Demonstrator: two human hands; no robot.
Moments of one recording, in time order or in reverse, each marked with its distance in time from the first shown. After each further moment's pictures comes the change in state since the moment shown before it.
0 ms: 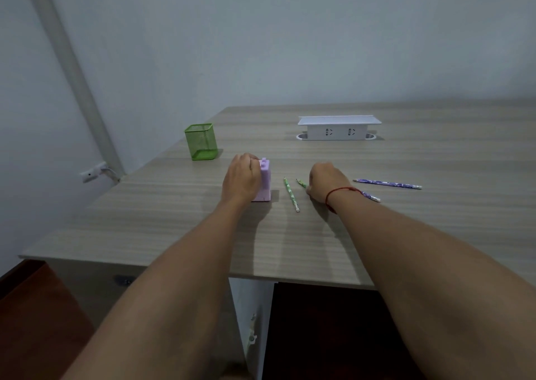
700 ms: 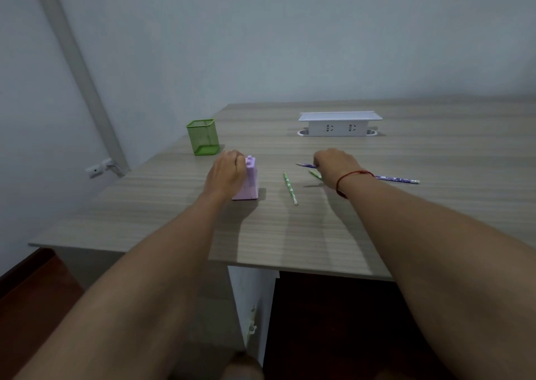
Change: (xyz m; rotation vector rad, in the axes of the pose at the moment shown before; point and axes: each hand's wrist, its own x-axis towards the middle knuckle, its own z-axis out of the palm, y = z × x) left_hand -0.003 -0.013 -0.028 0.097 -0.037 0.012; right_hand 0.000 0.017 -0.023 -0.206 0.036 -0.145
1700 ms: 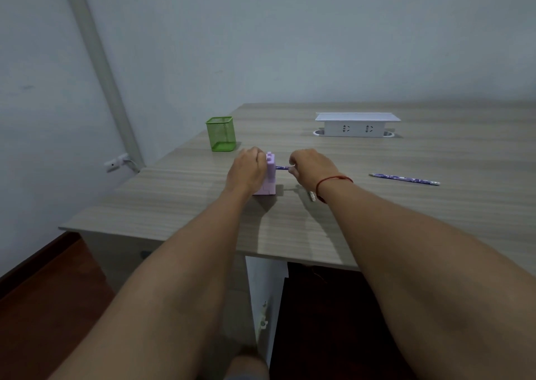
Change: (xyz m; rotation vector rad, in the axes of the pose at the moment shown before) left_hand -0.011 0.008 -0.004 0.011 -0.006 -0.011; right_hand 0.001 -0.076 0.006 0.171 0.036 -0.132
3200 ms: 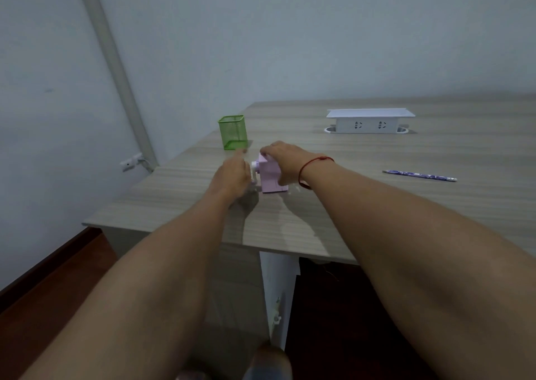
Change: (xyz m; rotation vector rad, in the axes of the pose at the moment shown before) left_hand -0.013 -0.042 -0.036 0.153 -0.087 -0.078; right_hand 0.020 -0.049 -0.005 -0.023 -0.200 -0.295
